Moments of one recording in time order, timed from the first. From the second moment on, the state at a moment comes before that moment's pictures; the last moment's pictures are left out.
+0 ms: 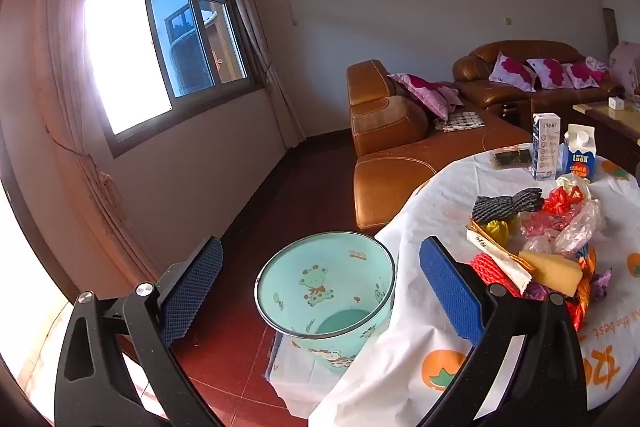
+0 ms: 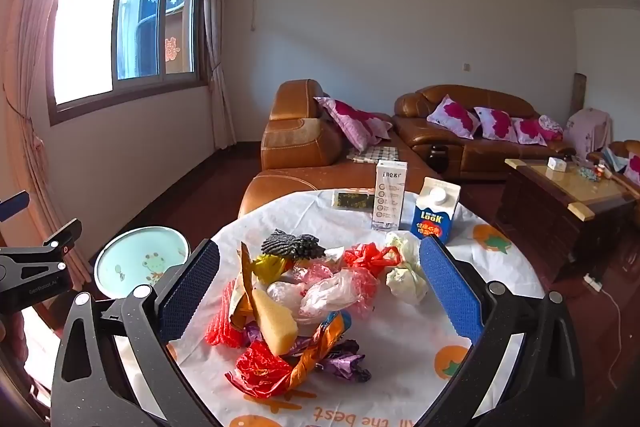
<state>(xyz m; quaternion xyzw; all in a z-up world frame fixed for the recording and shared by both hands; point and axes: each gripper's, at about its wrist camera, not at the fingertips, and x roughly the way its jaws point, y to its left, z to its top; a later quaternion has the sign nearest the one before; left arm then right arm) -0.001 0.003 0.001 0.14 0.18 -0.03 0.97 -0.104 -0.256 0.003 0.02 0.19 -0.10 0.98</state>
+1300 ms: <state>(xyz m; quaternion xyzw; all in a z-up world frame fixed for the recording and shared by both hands) 0.002 0.006 0.001 0.14 0.18 -0.01 0.97 -0.103 -0.252 0.000 0.02 0.19 -0.11 0.98</state>
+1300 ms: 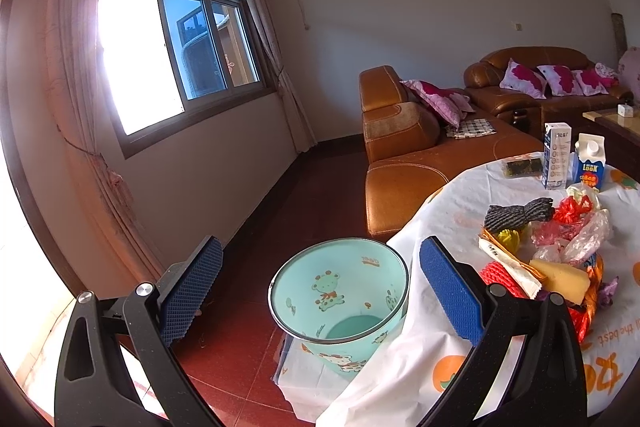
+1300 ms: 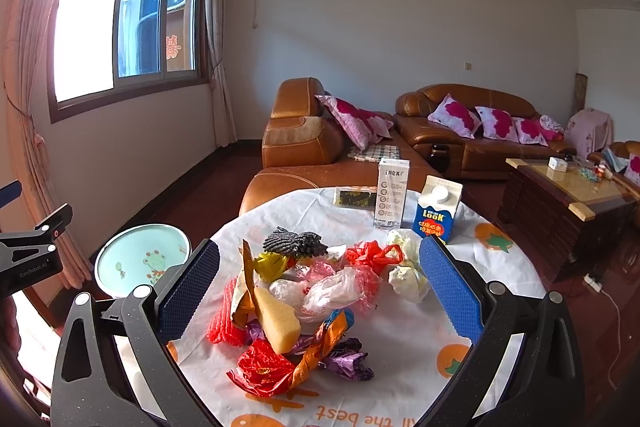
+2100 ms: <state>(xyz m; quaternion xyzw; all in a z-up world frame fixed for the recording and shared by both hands) 0.003 0.007 -0.001 0.14 0.18 0.00 0.97 -0.103 -0.253 0.000 0.02 0.19 -0.10 0.98</state>
